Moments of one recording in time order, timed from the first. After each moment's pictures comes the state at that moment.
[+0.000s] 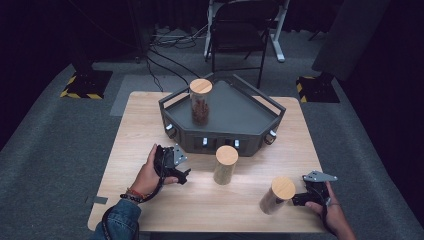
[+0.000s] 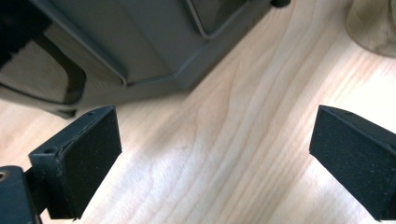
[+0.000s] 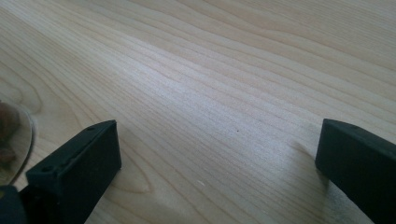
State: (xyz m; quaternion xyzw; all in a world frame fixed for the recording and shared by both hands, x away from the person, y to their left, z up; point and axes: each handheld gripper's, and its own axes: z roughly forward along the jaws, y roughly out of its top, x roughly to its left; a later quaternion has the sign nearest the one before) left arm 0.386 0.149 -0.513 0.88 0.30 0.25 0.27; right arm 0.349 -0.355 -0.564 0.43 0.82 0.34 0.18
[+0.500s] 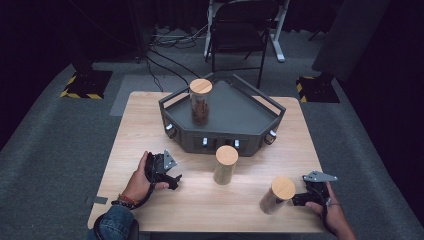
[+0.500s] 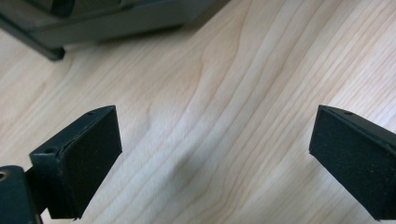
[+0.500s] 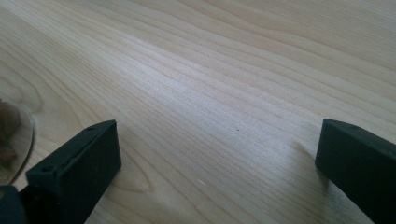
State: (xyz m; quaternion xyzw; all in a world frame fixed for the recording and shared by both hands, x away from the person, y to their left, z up) left arm 0.377 0.178 -0.536 0.88 0.33 0.23 0.26; right arm 0.348 -0.355 -0.564 0.43 0.82 0.34 0.18
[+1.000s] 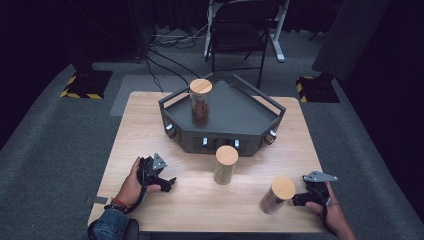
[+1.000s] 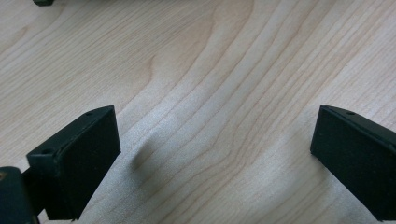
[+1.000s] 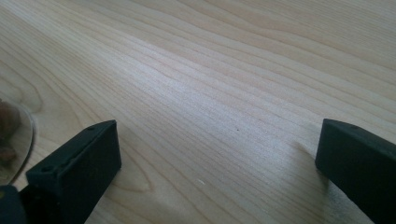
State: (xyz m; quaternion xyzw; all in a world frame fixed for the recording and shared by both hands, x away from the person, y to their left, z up) left arm 0.375 0.206 -0.552 0.86 0.37 0.18 0.31; right arm 0.348 -0.355 -0.564 0.43 0.82 0.34 0.18
